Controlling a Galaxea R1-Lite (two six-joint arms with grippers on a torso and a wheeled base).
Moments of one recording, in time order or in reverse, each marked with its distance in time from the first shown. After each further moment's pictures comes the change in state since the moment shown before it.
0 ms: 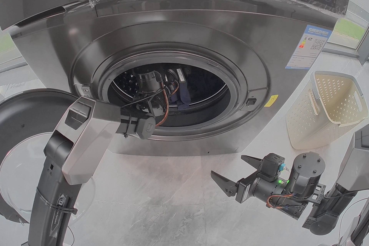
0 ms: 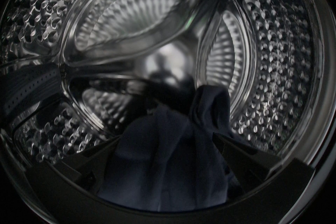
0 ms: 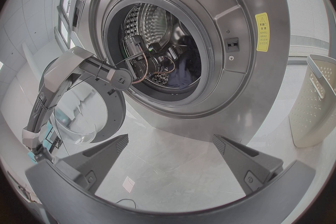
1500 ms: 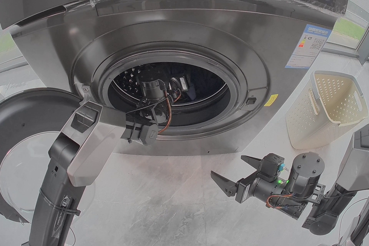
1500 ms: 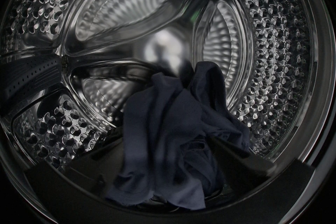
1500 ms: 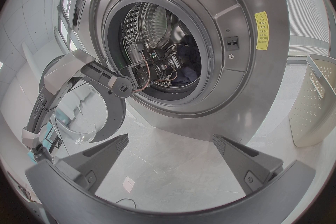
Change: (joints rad) left arm -0.011 0.030 0.026 -0.024 0.004 0.023; right arm -0.001 0.004 -0.001 0.000 0.000 0.000
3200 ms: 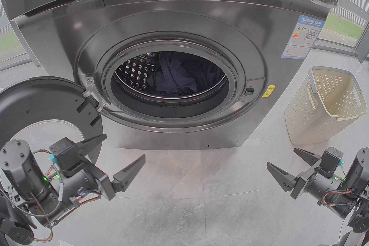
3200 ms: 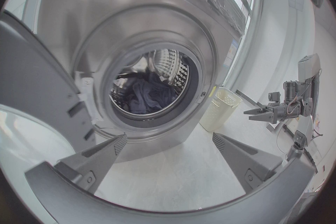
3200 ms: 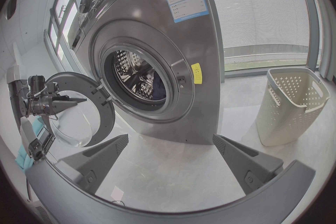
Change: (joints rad) left arm -0.183 -1.173 1.670 -0.202 -0.104 0.142; right arm -0.112 -0.441 0.246 0.133 -0.067 -0.027
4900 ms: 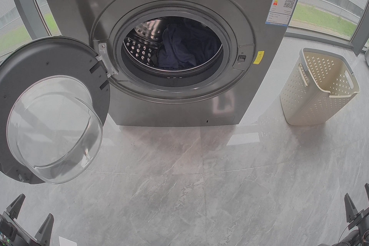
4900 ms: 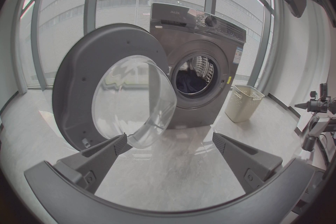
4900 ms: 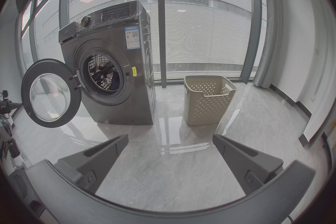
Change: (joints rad) left arm 0.529 -1.281 0.193 1.035 -0.147 -0.008; right arm -0.588 -1.423 0.001 1.357 0.067 -0.124
